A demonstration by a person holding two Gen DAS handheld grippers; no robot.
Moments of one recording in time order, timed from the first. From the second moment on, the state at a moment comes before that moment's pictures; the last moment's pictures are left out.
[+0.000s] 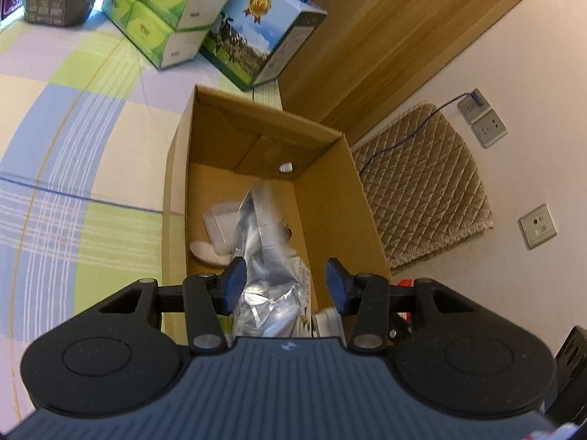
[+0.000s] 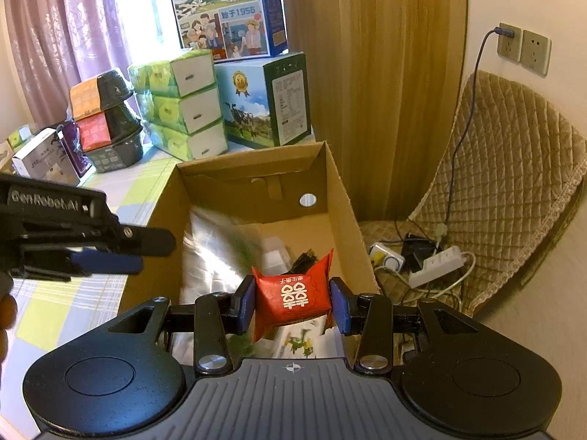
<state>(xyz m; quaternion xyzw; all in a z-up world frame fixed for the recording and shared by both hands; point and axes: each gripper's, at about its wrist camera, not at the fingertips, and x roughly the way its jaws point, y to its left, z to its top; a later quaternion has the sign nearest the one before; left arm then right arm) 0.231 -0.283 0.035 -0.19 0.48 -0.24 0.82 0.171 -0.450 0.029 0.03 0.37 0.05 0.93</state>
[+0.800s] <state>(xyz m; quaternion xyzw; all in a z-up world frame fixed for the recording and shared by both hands) 0.213 -0.250 0.043 -0.16 0.46 -0.23 0.84 0.157 -0.449 0.027 0.06 0.36 0.06 0.93</state>
